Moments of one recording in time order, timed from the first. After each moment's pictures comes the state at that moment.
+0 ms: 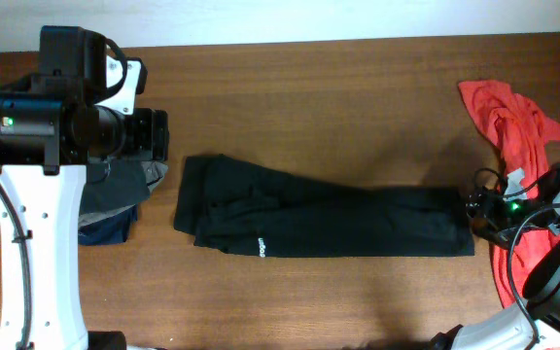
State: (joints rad) left arm -0.07 1.61 2.07 -1.55 0.04 0.00; right arm -0.67 1.86 1.08 -0.87 -0.49 -0.11
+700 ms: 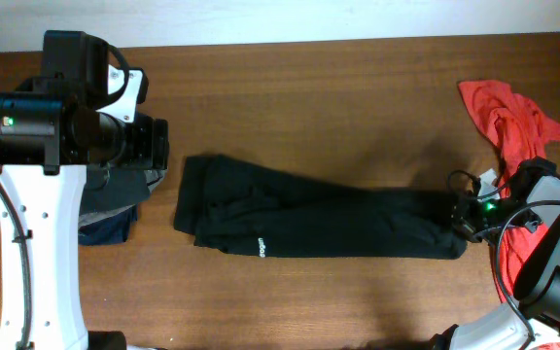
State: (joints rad) left arm -0.07 1.61 2.07 -1.62 0.04 0.00; right arm -0.55 1.85 1.02 -0.87 -0.51 -0.07
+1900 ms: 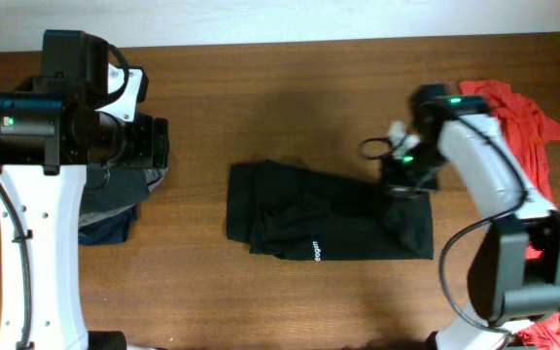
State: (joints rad) left arm -0.07 1.61 2.07 -1.61 0.04 0.00; right arm 0.07 1.83 1.45 -1.29 -0.30 0.08
